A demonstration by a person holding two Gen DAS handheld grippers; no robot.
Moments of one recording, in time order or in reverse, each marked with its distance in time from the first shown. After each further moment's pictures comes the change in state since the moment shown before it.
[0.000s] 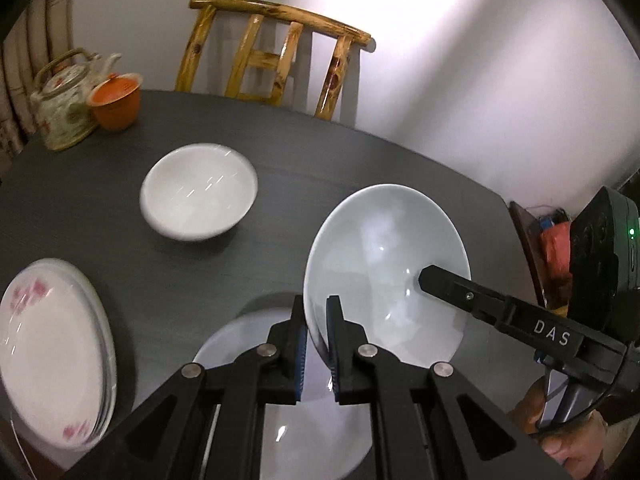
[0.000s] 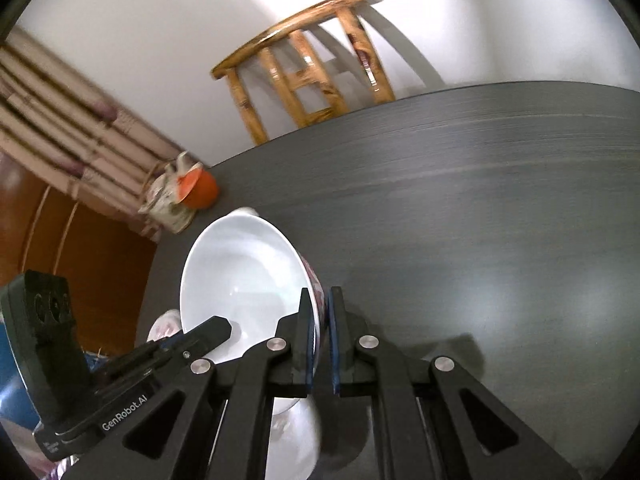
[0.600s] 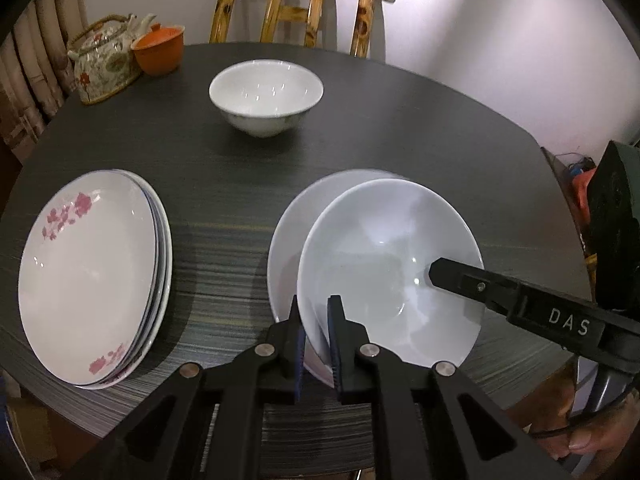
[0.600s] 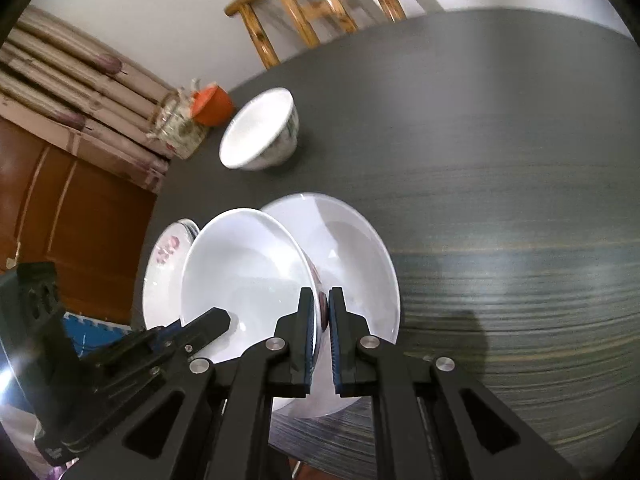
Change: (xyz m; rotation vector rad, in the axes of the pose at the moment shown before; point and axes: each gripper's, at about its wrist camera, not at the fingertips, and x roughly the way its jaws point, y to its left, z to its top) left arm -0.001 0.049 -0.093 0.081 0.106 0.121; right arm 0.034 0.024 -0.102 0.021 0.128 -0.028
